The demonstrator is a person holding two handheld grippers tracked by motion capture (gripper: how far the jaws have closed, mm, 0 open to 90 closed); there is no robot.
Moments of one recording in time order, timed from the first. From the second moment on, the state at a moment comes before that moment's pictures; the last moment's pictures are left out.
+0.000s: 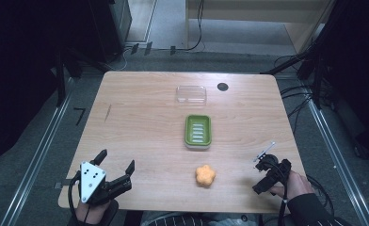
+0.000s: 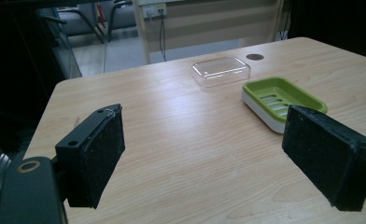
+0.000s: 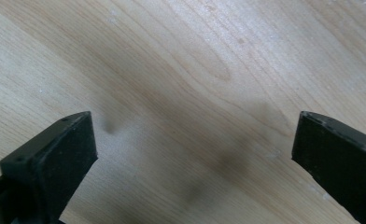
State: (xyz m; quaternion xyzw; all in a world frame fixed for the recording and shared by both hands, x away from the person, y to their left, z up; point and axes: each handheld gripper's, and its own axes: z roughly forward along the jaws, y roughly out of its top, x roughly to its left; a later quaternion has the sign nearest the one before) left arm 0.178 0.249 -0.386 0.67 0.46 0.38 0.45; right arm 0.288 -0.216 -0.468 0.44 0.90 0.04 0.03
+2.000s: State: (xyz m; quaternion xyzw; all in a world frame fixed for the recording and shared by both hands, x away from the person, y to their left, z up) left arm 0.174 0.253 -0.386 0.66 0.46 0.39 0.45; right arm 0.293 -0.114 -0.454 0.31 0.95 0.08 0.03
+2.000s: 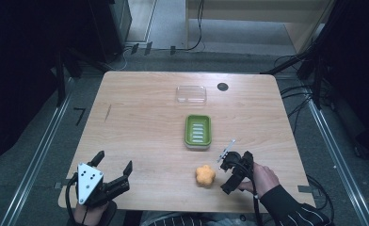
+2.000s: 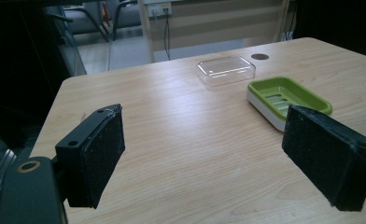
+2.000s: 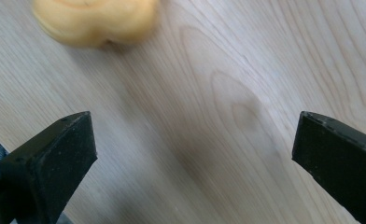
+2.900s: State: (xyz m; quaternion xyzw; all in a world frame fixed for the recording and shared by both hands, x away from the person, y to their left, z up) left arm 0.171 0.256 -0.387 0.66 0.47 0.39 0.44; right arm 0.295 -0.064 -0.457 0.27 0.96 0.08 0.01
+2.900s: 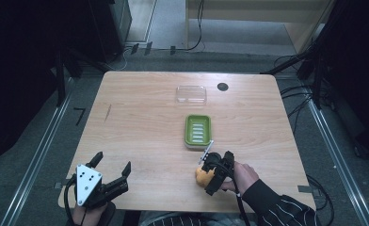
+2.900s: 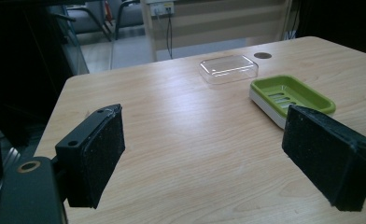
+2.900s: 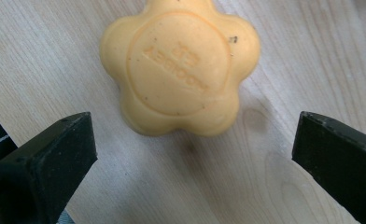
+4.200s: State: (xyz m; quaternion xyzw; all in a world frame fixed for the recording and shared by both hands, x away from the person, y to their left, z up) left arm 0.171 0.256 -0.386 0.66 0.47 0.39 0.45; right arm 0.292 -0.048 -0.464 0.25 0.97 0.08 0.03
